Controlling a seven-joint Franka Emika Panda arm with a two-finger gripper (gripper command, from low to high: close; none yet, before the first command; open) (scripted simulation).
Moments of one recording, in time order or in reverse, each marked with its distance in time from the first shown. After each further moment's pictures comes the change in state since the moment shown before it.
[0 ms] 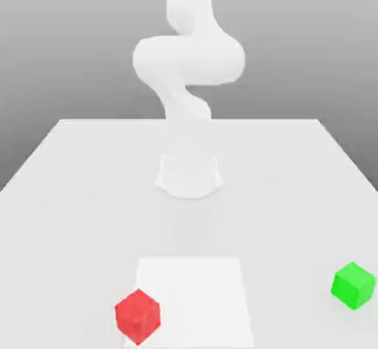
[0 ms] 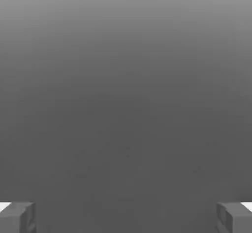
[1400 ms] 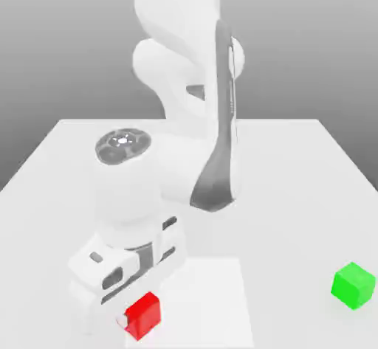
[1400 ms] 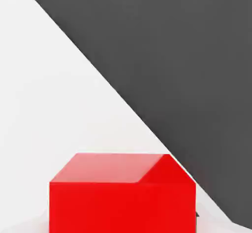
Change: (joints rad) arm 0.110 0.973 -0.243 -0.170 0.174 0.400 -1.063
